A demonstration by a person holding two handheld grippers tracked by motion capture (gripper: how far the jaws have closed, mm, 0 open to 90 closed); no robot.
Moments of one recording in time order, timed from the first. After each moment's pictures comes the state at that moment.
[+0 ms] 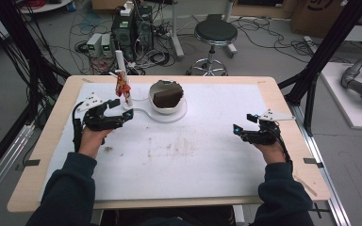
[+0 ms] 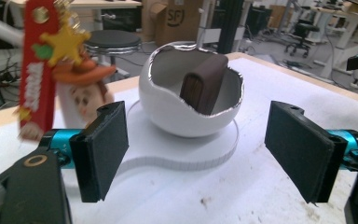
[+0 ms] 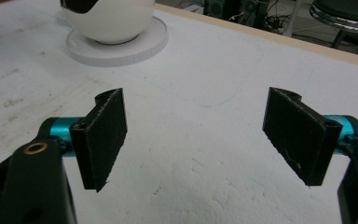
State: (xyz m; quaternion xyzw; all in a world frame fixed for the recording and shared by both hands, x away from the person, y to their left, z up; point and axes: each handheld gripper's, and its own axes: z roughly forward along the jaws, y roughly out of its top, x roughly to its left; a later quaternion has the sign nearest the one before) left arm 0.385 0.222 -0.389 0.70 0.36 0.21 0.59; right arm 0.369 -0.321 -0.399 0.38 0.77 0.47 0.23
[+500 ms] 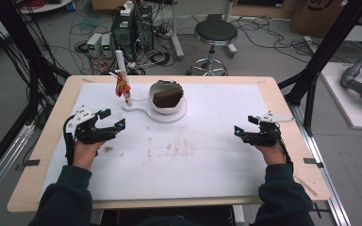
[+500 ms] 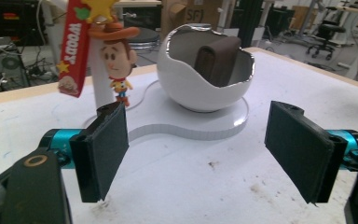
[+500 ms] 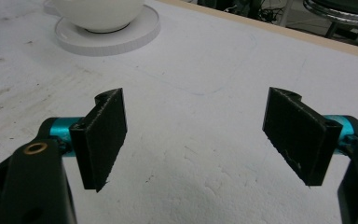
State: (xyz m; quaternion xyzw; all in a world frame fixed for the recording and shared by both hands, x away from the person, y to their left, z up) left arm 0.355 0.239 -0.404 0.68 0.38 0.24 0.58; right arm 0.368 -0.324 -0.404 0.39 0.77 0.45 0.23
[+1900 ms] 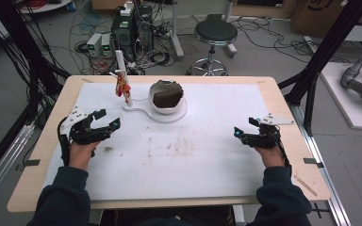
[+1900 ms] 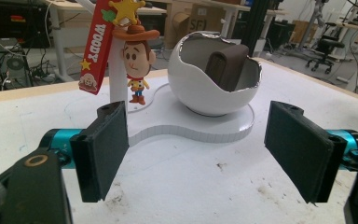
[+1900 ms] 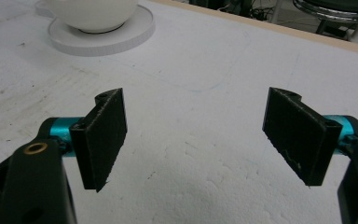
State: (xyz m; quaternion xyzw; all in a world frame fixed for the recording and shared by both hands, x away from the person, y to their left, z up) left arm 0.355 0.252 -0.409 0.66 0.39 0.24 0.59; right arm 0.361 -0.322 -0.407 0.41 0.76 0.45 0.24
